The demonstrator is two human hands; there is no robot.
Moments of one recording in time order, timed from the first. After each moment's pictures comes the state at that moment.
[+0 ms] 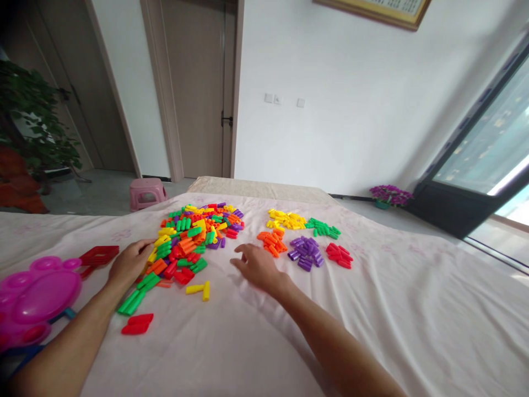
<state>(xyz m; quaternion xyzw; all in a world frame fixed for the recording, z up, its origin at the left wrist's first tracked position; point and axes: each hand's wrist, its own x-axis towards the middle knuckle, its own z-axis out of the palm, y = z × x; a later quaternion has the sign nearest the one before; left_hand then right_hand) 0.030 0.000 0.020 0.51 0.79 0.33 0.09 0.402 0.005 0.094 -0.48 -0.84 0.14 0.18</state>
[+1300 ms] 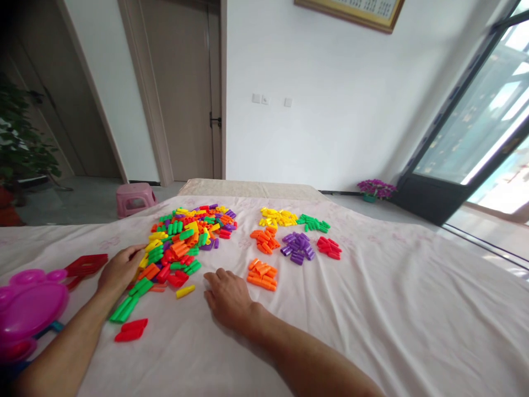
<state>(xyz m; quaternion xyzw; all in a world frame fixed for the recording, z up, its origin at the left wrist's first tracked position) 0.027 0.002 0.018 0.52 0.78 0.33 0.10 0.354 -0.068 0.071 -0.44 -0.89 0.09 0.11</state>
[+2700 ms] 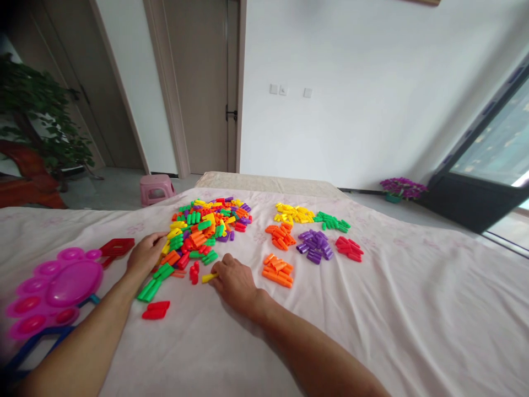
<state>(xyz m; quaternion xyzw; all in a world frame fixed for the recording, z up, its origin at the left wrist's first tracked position) 0.033 -0.001 0.024 0.51 0.78 0.34 0.10 0.333 -0.048 0.071 -0.42 -0.88 0.15 0.13</state>
